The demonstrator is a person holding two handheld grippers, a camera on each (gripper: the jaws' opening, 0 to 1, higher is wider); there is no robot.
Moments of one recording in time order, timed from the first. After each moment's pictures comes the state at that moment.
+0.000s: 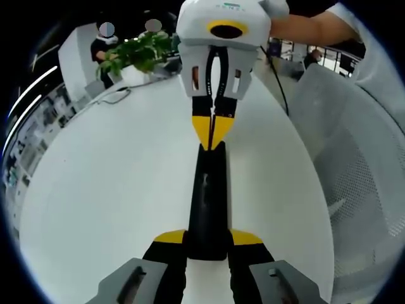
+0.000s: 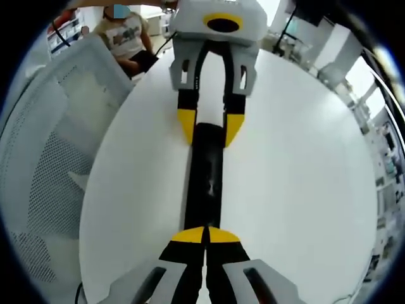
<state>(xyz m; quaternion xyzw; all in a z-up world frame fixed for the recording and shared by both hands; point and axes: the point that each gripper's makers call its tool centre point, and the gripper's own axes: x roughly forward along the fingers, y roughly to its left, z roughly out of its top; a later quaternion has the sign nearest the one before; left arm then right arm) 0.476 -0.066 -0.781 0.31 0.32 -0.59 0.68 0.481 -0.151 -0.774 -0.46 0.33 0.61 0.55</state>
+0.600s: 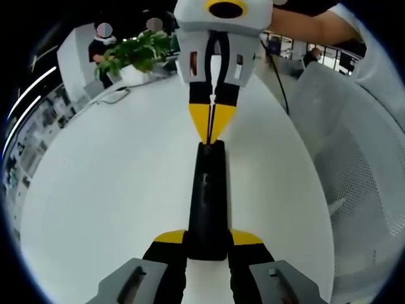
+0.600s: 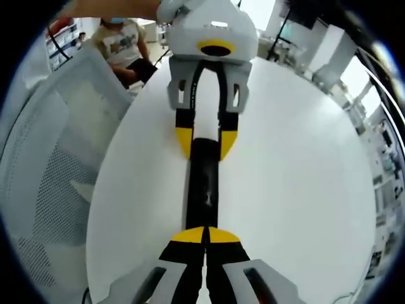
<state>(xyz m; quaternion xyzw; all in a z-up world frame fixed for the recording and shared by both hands) 0.475 -0.067 -0.781 0.31 0.32 -0.59 0.67 0.478 -0.143 -0.756 -0.44 0.33 0.61 0.57</state>
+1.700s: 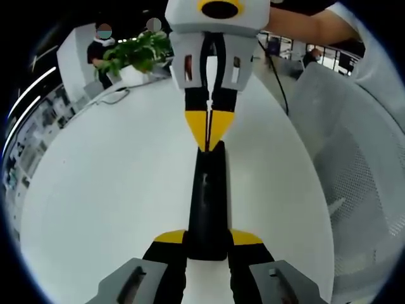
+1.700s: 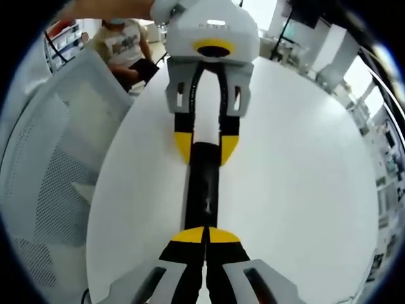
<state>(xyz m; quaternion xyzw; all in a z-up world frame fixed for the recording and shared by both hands) 0.475 -0.068 -0.780 0.31 0.32 -0.59 0.67 0.479 -0.134 -0.760 -0.44 0.33 0.62 0.56</state>
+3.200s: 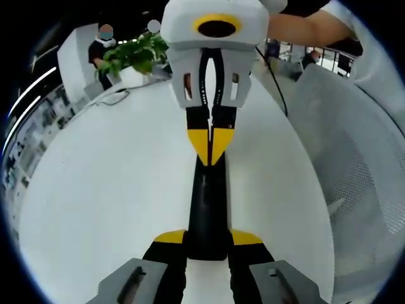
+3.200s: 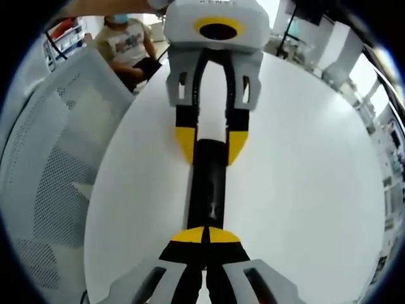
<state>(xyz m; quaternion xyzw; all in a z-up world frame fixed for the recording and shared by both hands) 0.476 -0.067 -0.781 0.30 0.31 -0.60 0.67 0.476 -0.128 -0.775 -0.43 0.34 0.63 0.54</state>
